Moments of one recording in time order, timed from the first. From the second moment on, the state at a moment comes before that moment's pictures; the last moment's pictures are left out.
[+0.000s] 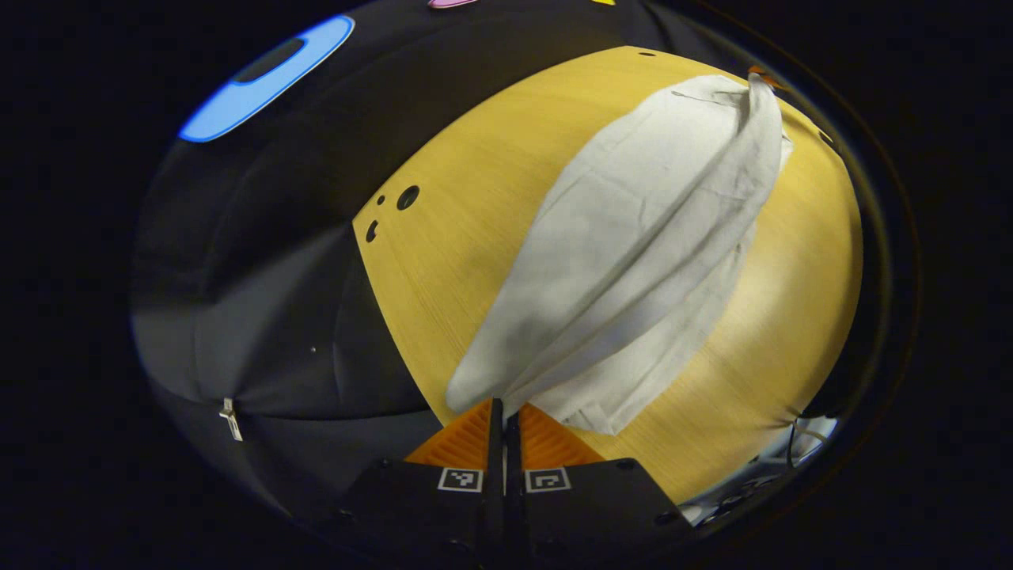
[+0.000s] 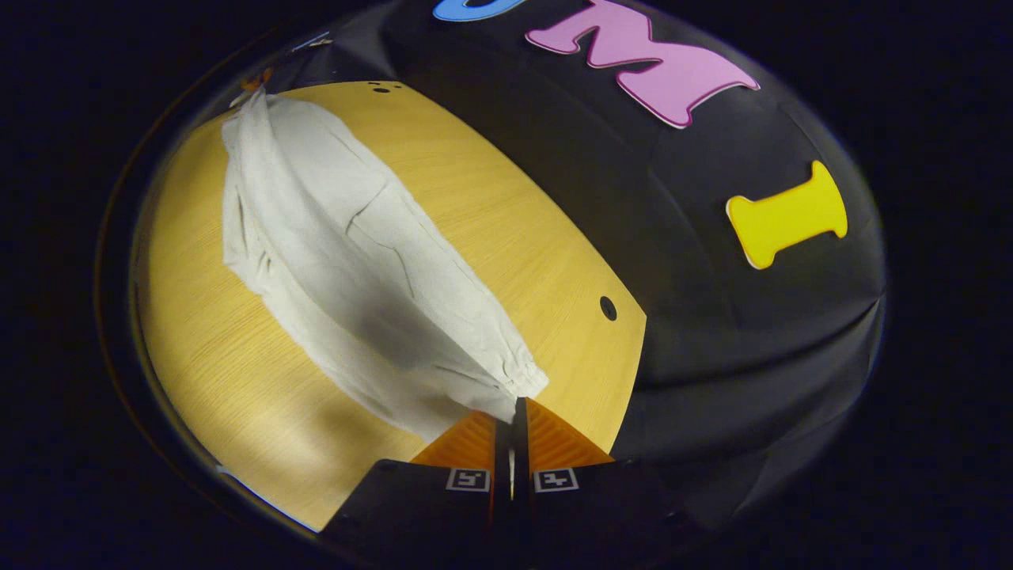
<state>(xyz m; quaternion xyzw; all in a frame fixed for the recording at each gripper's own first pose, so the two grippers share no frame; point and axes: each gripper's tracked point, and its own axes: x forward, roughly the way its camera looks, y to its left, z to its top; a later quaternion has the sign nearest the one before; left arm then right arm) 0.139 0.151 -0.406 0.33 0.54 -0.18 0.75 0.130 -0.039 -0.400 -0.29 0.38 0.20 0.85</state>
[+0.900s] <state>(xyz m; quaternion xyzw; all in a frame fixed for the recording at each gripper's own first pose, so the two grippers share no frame) 0.181 0.147 -0.487 0.39 0.62 -0.15 0.66 0.178 -0.016 -0.501 -0.38 0.44 0.22 0.79</state>
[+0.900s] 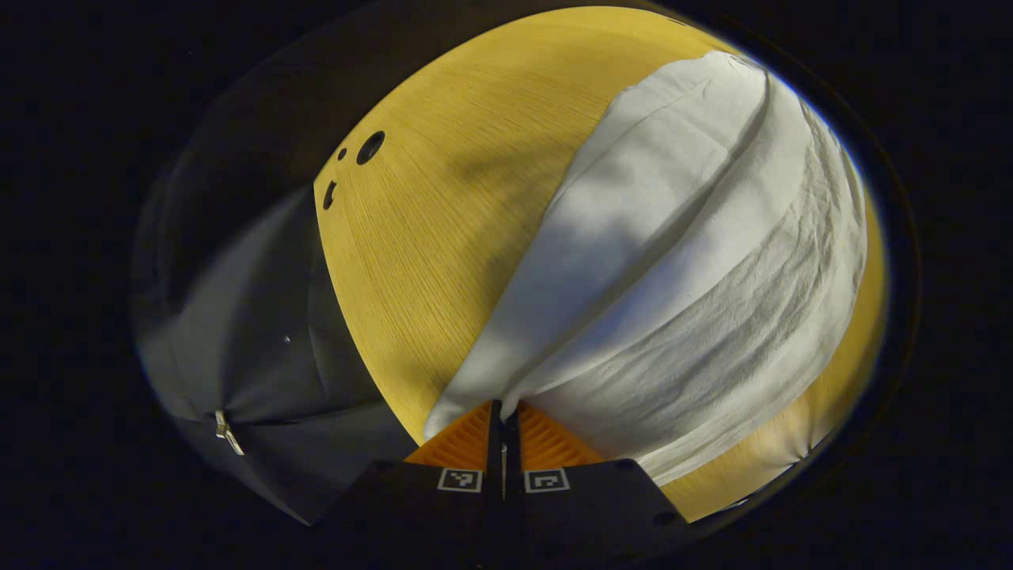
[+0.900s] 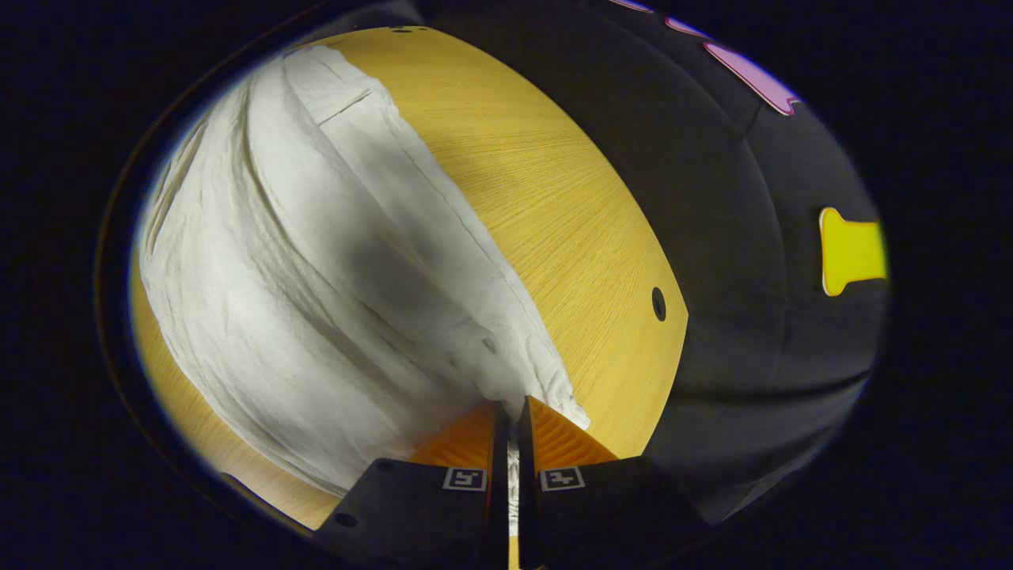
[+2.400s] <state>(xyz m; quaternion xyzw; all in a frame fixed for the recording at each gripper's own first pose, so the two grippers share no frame) 0.140 0.118 -0.378 0.18 0.43 -0.04 0.88 0.112 -0.057 -0.364 0.06 0.38 0.01 0.92</state>
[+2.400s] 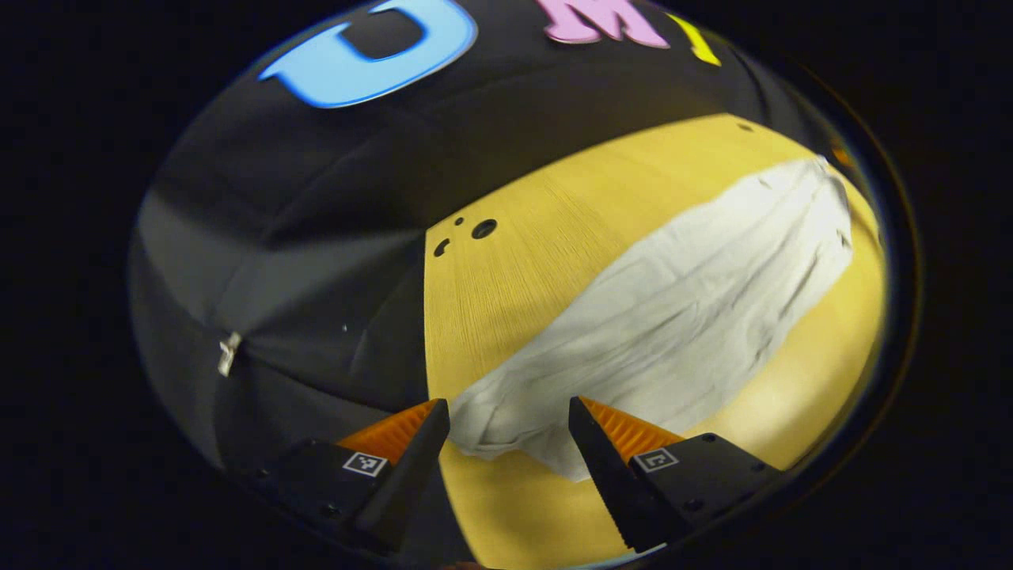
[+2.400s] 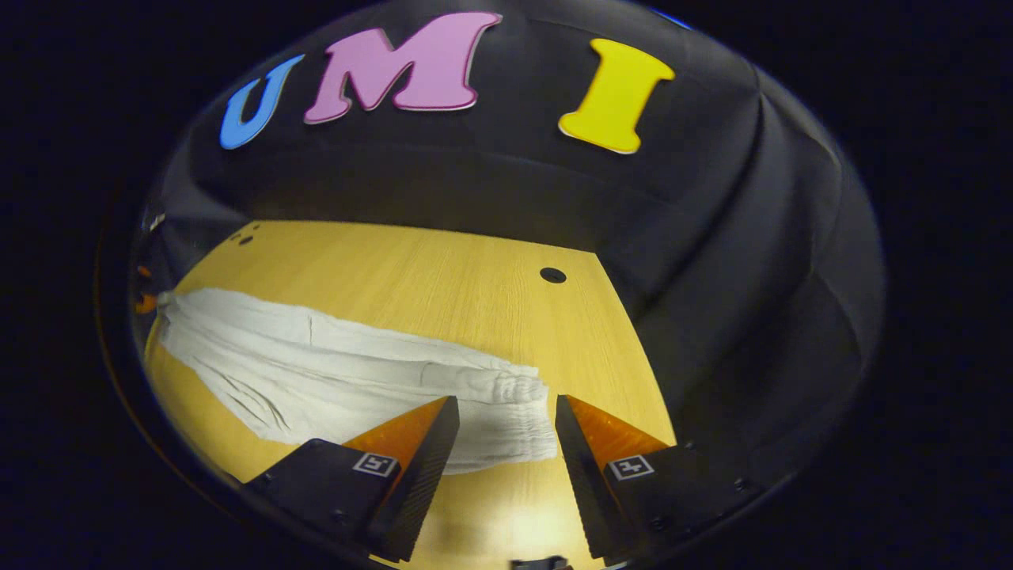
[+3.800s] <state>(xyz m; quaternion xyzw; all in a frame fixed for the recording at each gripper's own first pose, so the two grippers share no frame) 0.111 0.067 -0.394 -0.24 0.41 0.11 0.87 0.108 -0.076 -0.482 0.47 0.41 -0.22 0.75</state>
